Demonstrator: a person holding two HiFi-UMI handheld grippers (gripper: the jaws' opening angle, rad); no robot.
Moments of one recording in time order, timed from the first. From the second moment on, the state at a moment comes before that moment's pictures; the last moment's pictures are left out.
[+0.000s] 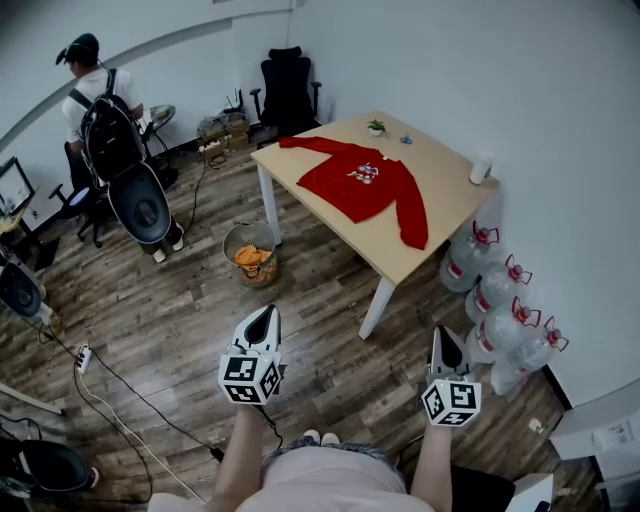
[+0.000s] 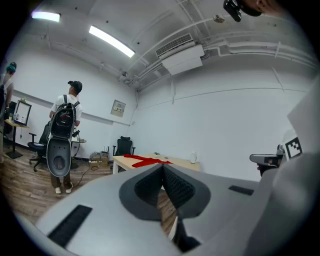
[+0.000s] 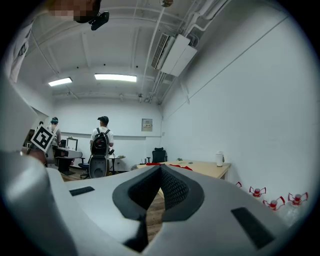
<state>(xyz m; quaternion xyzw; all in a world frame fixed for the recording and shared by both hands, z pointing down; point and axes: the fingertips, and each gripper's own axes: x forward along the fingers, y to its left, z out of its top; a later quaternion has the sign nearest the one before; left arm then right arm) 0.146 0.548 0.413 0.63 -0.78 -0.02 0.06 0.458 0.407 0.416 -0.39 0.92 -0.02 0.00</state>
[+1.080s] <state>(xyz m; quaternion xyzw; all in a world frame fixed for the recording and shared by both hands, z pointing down) 0.155 0.555 0.414 0.67 -0.74 -0.03 0.06 0.445 0.423 0.409 -0.36 0.93 -0.05 0.04</state>
